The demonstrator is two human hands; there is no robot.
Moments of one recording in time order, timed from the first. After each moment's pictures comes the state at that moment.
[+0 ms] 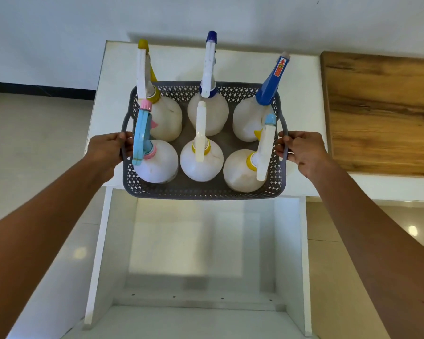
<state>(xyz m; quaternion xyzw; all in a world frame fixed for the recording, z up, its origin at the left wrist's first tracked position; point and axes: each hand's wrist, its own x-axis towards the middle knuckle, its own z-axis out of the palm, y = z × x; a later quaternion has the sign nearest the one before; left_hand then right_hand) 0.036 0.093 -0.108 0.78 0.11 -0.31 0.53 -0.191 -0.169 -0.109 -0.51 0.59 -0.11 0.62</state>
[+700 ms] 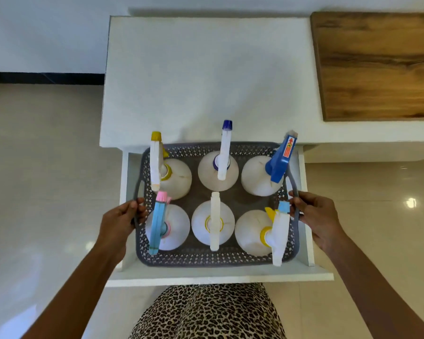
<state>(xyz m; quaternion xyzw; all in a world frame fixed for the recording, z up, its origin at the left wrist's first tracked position) -0.125 0.266 -0.111 0.77 0.13 -0.38 0.49 -0.377 0.002 -0.111 -0.47 0.61 -0.09 0.63</state>
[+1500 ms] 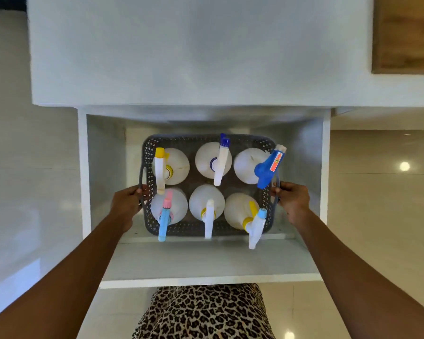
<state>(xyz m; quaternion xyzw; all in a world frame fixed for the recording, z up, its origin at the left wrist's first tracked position) -0.128 0.257 -0.288 0.79 0.20 -0.45 0.37 -0.371 0.006 -0.287 -0.48 0.73 0.03 0.49</state>
